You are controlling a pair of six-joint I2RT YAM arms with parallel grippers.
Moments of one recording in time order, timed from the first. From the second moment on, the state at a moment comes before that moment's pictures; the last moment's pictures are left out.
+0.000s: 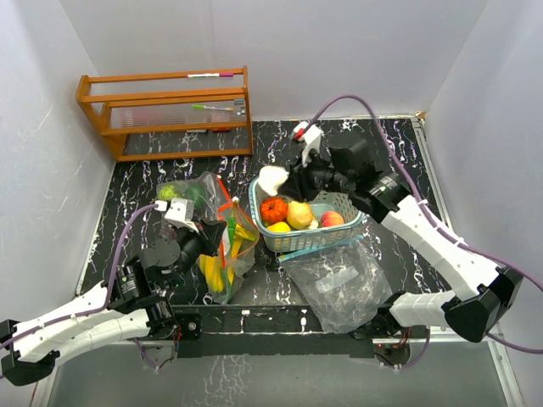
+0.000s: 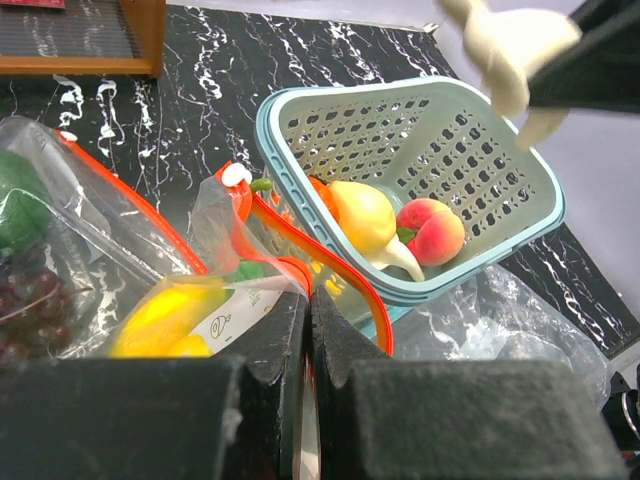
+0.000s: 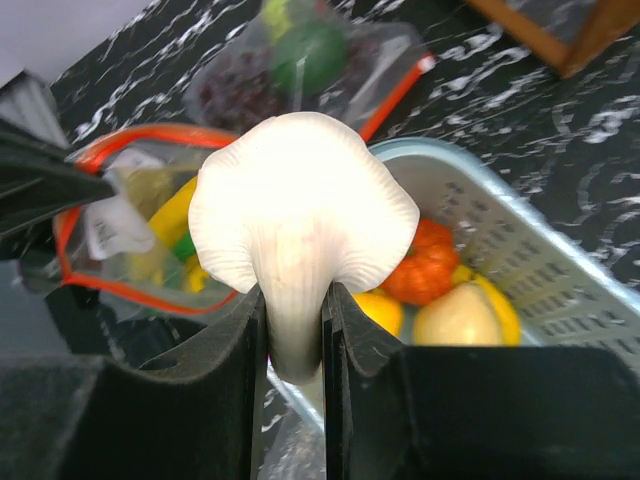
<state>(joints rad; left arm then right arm) -1.10 0.52 0.60 -0.25 -0.62 -0.46 0.62 1.25 1.34 -0.50 -0.36 0.06</state>
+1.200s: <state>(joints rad) -1.10 0.49 0.55 -0.22 -0.60 -0.46 1.05 1.66 1.57 -0.68 -0.15 0.16</state>
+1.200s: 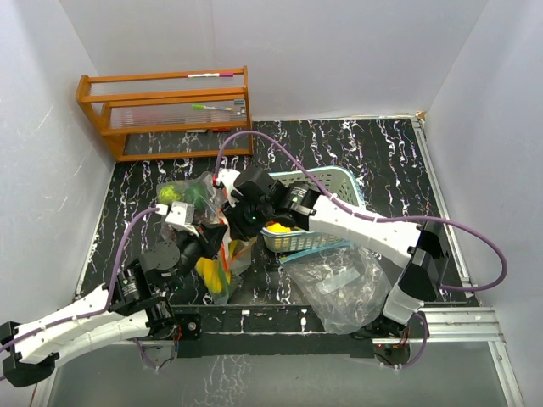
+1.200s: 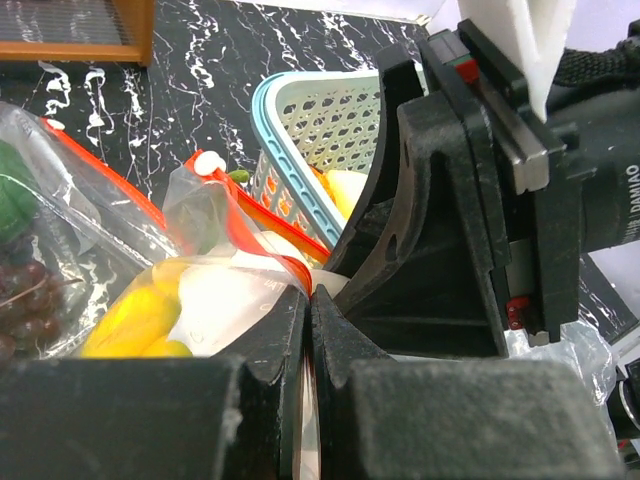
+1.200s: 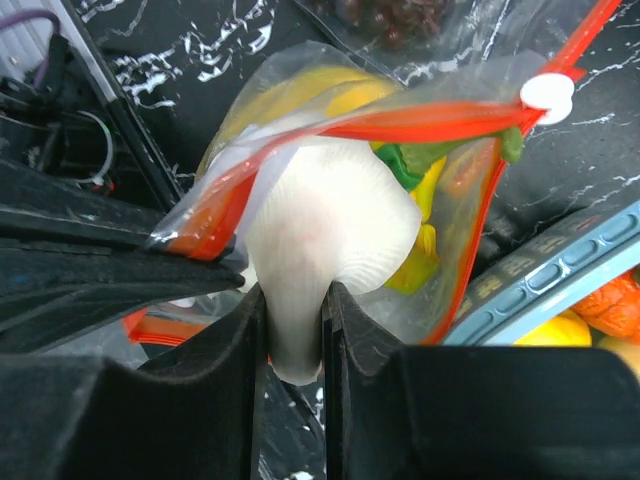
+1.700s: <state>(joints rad) -1.09 0.53 0.54 -0.22 -0.61 -0.48 1.13 1.62 1.28 -0.33 -0.05 0.45</state>
